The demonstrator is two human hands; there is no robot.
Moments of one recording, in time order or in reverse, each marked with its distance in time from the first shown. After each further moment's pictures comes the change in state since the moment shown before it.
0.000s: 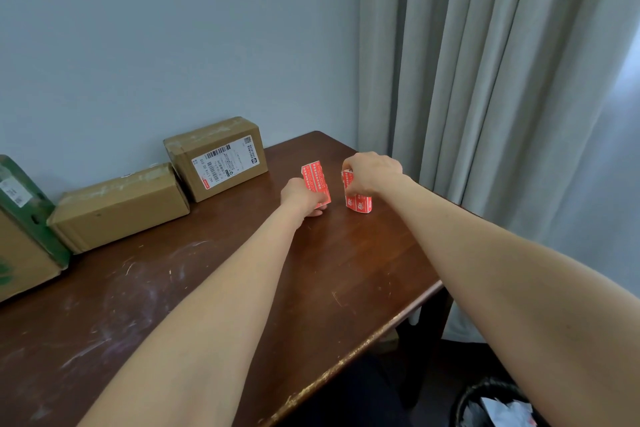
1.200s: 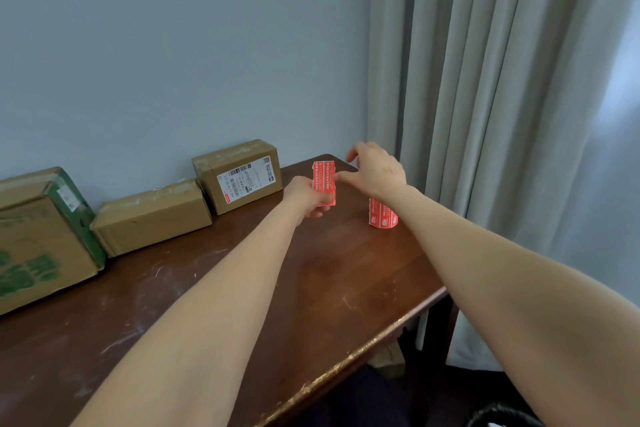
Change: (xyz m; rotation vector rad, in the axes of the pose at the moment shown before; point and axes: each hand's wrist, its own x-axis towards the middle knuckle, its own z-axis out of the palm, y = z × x) left_hand -0.036 0.024 -0.037 0.001 -0.037 0.175; right_hand -0.029 -0.015 -0.030 0.314 0.341 -0.057
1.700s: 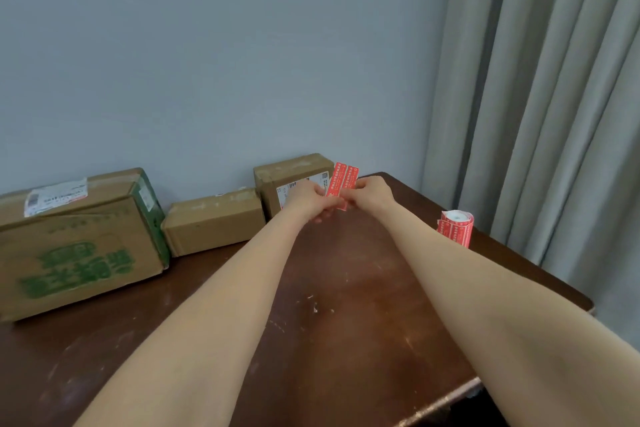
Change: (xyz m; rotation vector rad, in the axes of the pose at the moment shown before) left_hand 0.007 -0.015 -0.092 0.105 0.156 0.024; right_hand 0.048 -0.074 0.074 0.584 -0.240 0.152
